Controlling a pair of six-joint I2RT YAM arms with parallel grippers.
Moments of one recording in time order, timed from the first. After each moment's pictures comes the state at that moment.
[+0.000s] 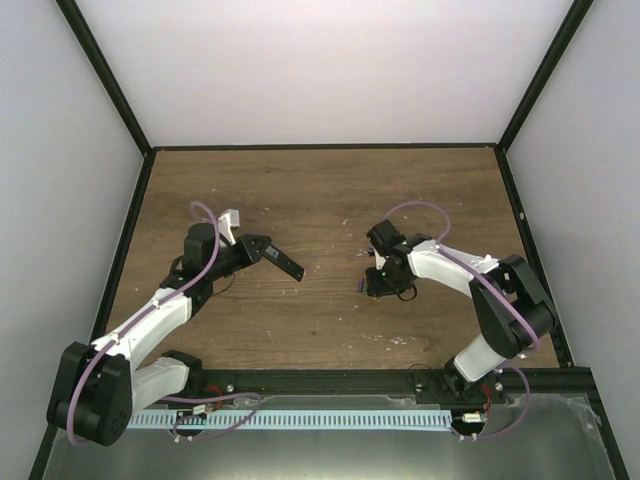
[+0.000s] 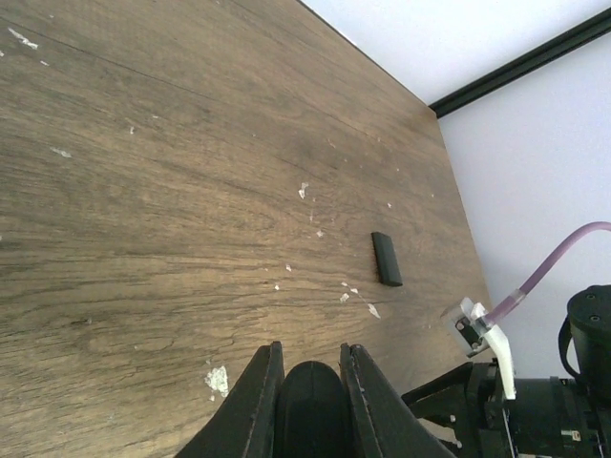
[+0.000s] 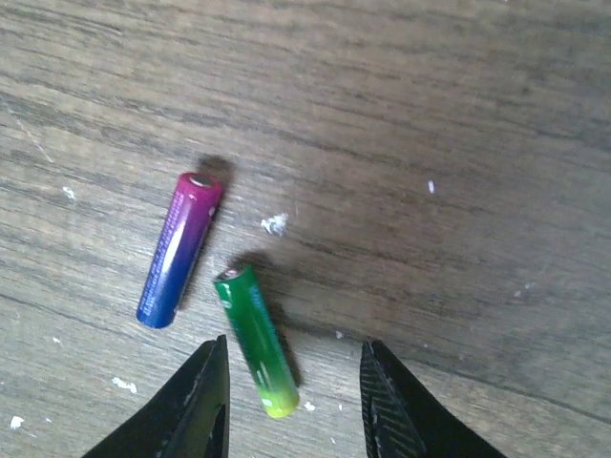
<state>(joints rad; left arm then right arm) -0.32 1.09 0.50 0.15 0.41 -0.76 0.55 1.57 0.86 -0.66 -0.11 0.33</state>
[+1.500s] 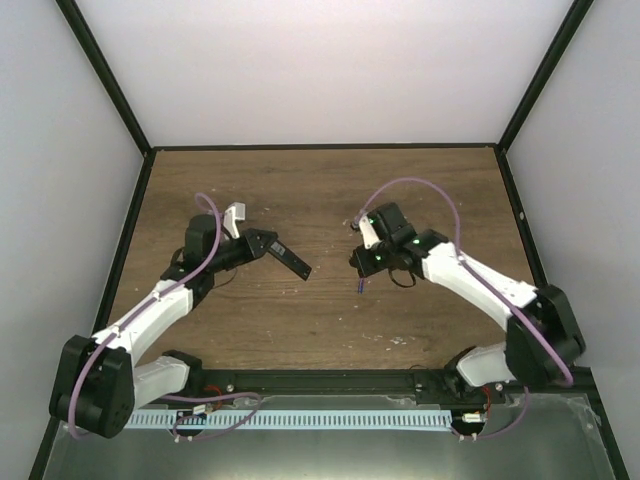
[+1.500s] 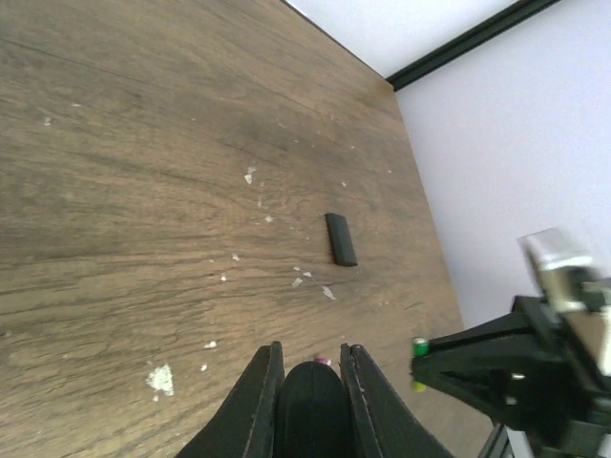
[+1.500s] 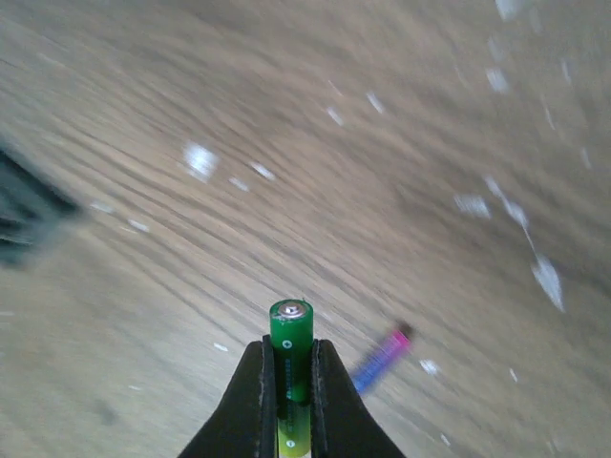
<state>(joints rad) -0.32 1.12 0.56 0.12 0.51 -0.76 0.61 1.43 0.96 -0.59 -0.13 0.19</state>
